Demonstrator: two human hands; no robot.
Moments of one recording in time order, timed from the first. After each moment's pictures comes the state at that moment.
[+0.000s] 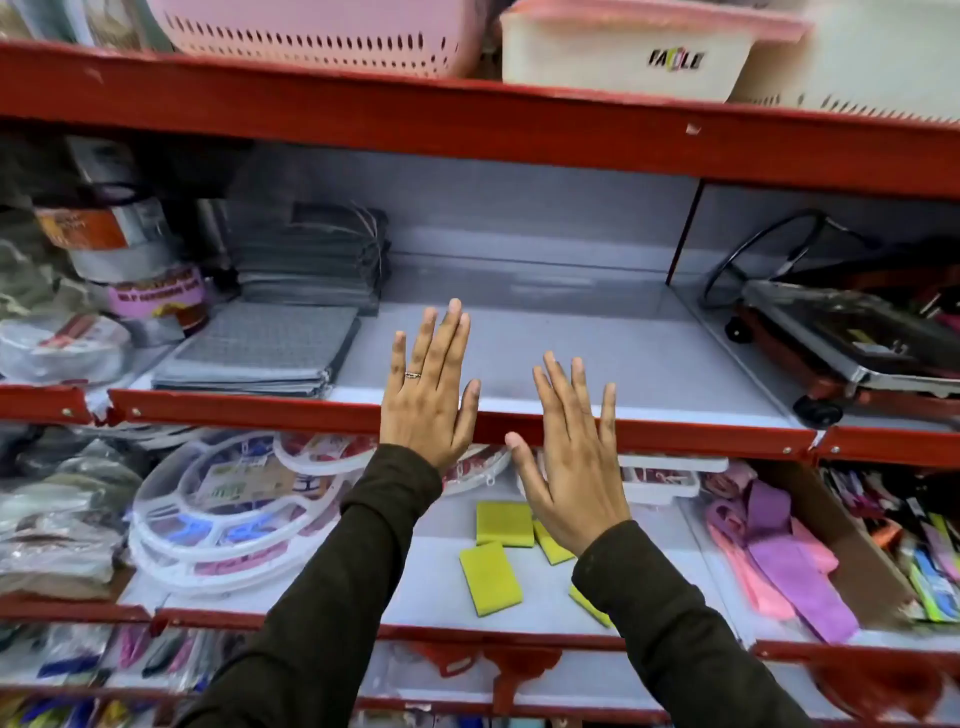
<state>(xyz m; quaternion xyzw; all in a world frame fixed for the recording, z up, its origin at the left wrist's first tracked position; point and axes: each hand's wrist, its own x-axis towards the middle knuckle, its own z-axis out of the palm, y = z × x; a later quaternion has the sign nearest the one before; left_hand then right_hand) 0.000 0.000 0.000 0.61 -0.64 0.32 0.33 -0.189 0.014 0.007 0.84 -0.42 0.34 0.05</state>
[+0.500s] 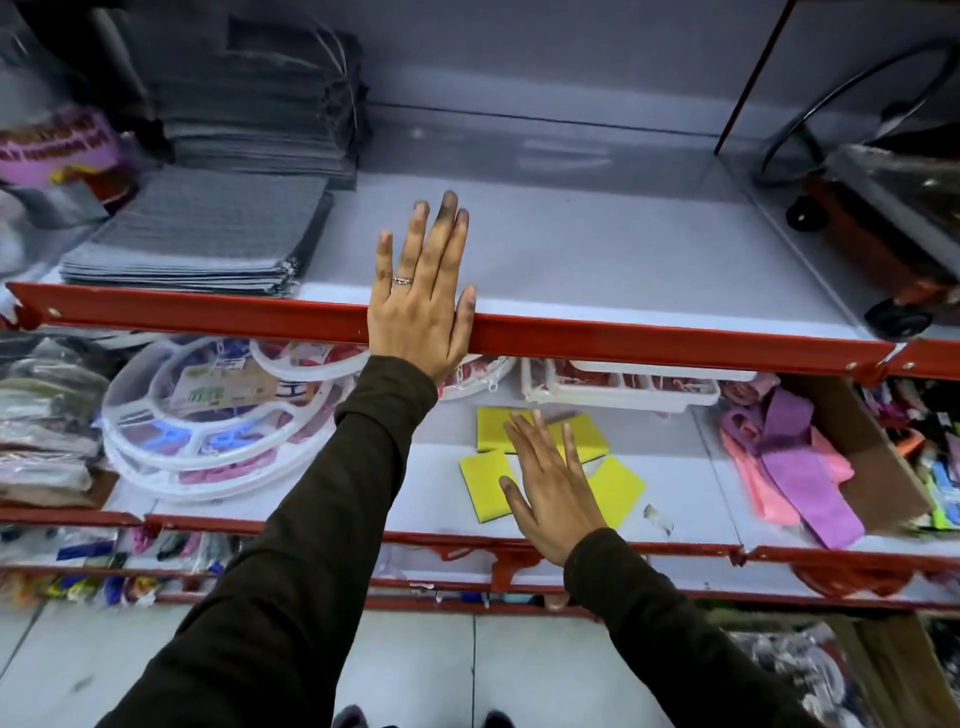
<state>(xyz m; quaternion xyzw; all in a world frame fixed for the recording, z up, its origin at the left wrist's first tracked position) 0.017 -0.044 -0.043 0.65 -0.62 0.34 0.28 -0.197 0.011 -0.149 0.89 -0.43 0.11 -0.07</state>
